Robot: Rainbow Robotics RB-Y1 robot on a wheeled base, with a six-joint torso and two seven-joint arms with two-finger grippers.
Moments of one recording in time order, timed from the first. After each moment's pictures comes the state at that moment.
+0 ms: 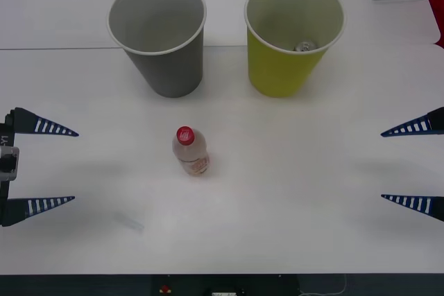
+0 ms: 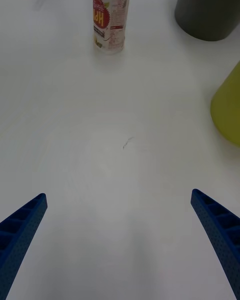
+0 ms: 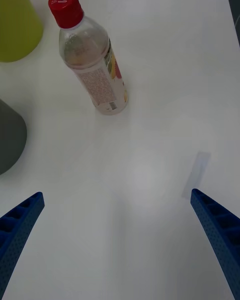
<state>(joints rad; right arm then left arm) 0.26 -1.13 -0.26 -2.01 1.31 -1.13 -0.09 0.26 1.13 0.26 -2.01 -1.31 -1.13 -0.09</state>
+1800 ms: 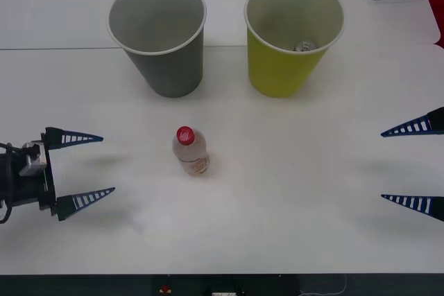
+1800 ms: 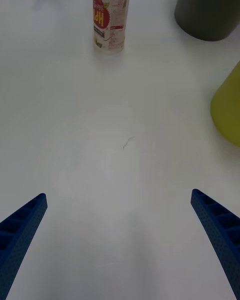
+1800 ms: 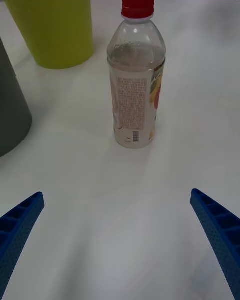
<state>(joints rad) 0.26 -1.13 -0.26 -2.01 1.31 -1.13 -0.09 0.06 0.95 -0.09 -1.52 -0.94 -1.04 -0.35</state>
